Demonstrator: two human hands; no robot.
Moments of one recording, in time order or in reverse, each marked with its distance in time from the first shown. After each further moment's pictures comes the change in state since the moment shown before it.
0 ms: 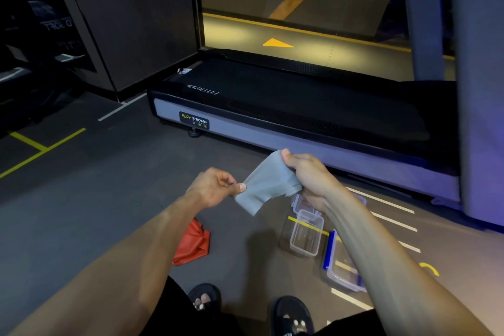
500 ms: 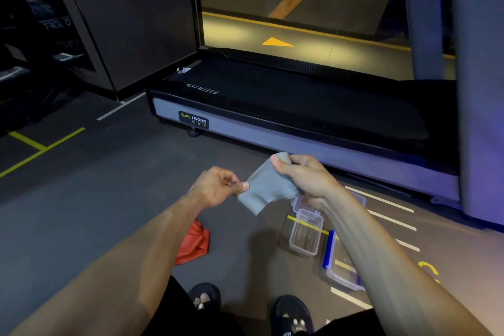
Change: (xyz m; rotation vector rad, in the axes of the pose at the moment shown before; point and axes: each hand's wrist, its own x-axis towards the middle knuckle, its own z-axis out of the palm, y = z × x) left_hand 0.001 0.007 0.004 0.014 -0.005 0.017; right_hand 0.003 0.008 -0.002 -0.033 -0.007 0.000
